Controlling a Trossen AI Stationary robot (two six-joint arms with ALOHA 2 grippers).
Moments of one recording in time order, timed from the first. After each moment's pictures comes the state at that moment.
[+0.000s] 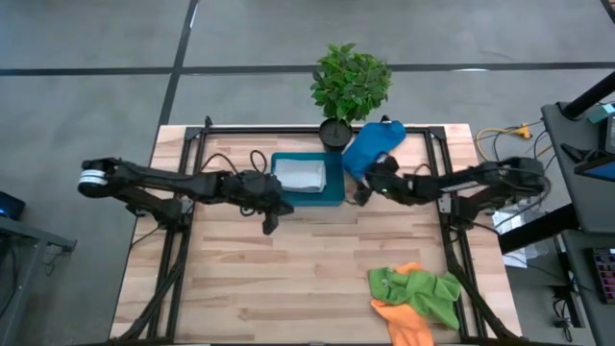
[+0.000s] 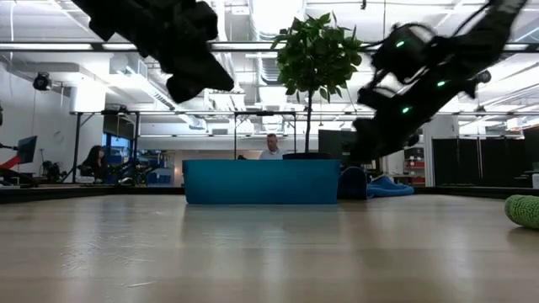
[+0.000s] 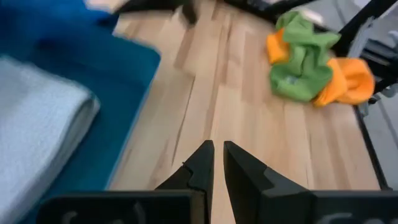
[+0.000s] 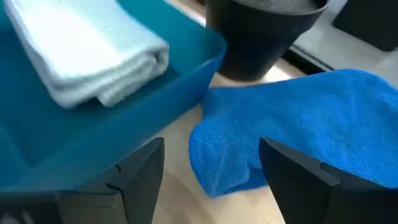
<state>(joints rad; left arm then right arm) 0.03 1.23 0.77 -0.06 0.07 -0.33 -0.19 1.42 0.49 0.21 0.53 0.26</state>
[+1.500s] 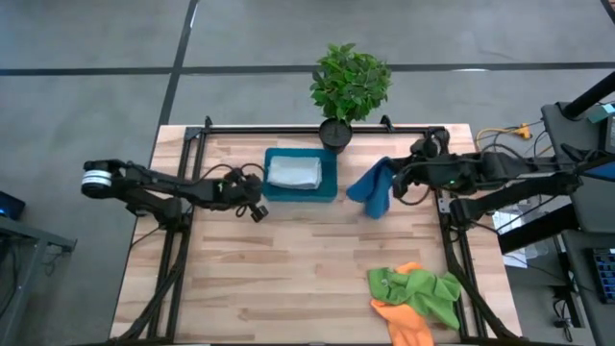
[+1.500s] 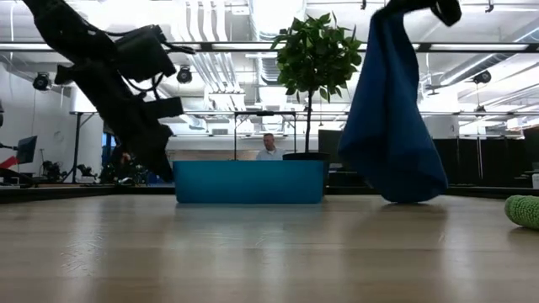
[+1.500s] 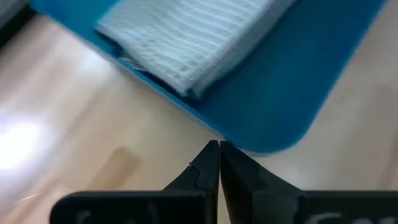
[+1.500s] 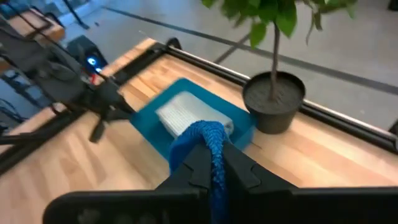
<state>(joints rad) 0.10 1.29 0.49 -0.14 -0.41 -0.34 0.14 0.92 1.10 -0.77 0.63 0.68</state>
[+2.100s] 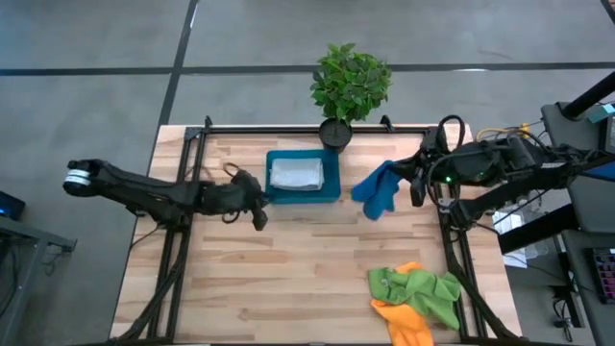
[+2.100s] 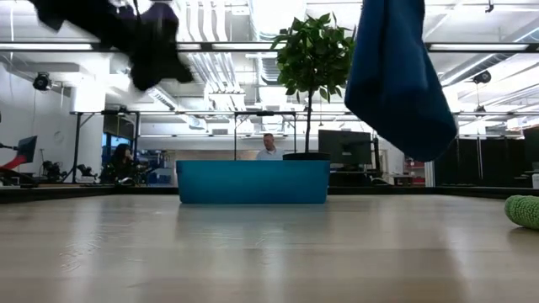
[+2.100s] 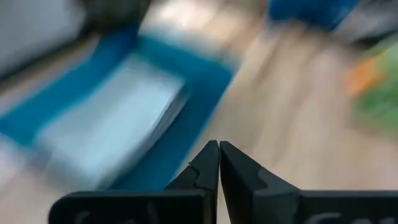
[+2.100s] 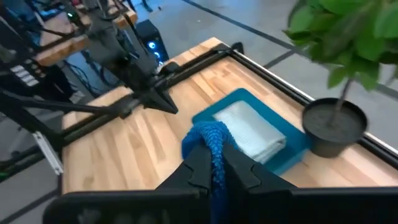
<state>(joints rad) -0.11 1.03 0.61 -0.03 -0.40 -0.42 0.25 1.04 1.46 -0.93 0.50 0.57</state>
